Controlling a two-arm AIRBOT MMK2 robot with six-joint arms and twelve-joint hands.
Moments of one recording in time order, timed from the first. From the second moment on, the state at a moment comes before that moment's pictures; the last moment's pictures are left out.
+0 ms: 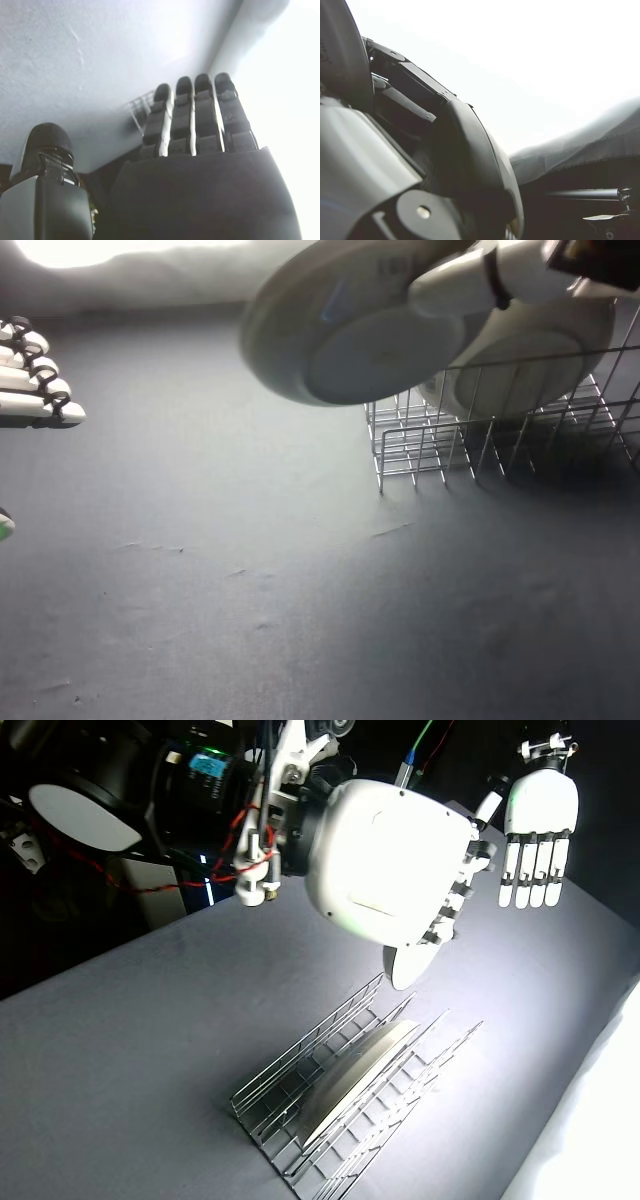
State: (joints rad) left arm 0.44 -0.62 1.20 1.45 -0.52 0.05; right arm -0.06 -0.91 0.94 0.29 0.20 -0.31
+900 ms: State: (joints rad) left arm 0.44 -0.63 1.20 1.45 -0.52 0.05; right arm -0.08 -0.80 0.92 0.30 0.19 -0.32
